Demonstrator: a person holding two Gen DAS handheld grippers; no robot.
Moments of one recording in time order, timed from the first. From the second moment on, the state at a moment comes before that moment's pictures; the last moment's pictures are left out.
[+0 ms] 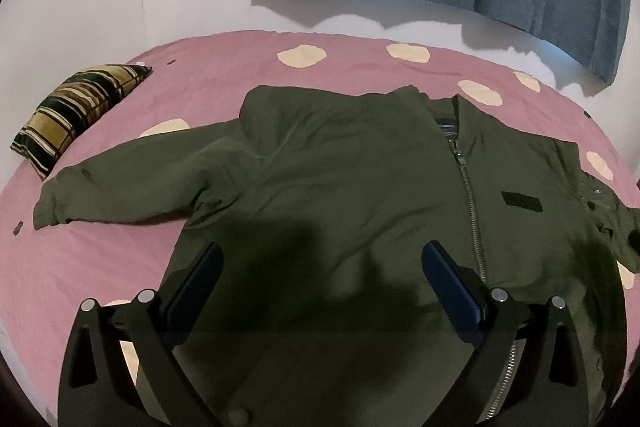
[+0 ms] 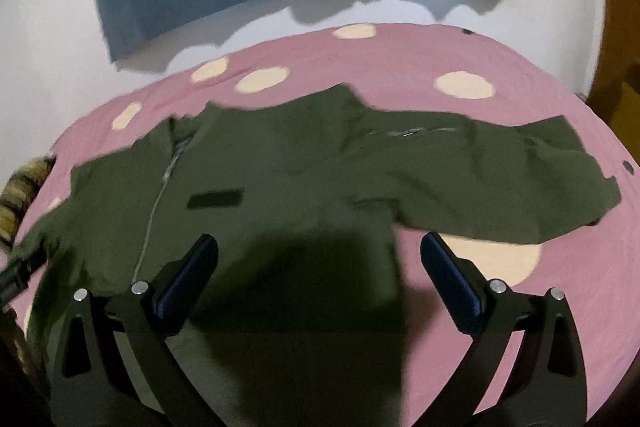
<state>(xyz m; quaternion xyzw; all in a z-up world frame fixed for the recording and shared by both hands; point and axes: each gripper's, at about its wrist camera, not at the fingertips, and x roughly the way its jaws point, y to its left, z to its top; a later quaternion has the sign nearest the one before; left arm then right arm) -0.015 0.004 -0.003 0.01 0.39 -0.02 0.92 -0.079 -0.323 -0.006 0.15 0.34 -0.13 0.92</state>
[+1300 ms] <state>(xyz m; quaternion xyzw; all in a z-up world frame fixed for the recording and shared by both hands) 0.010 0.018 -0.019 0.01 0.41 0.01 0.91 -0.198 -0.678 -0.044 0.47 0.22 -0.34 0.78</state>
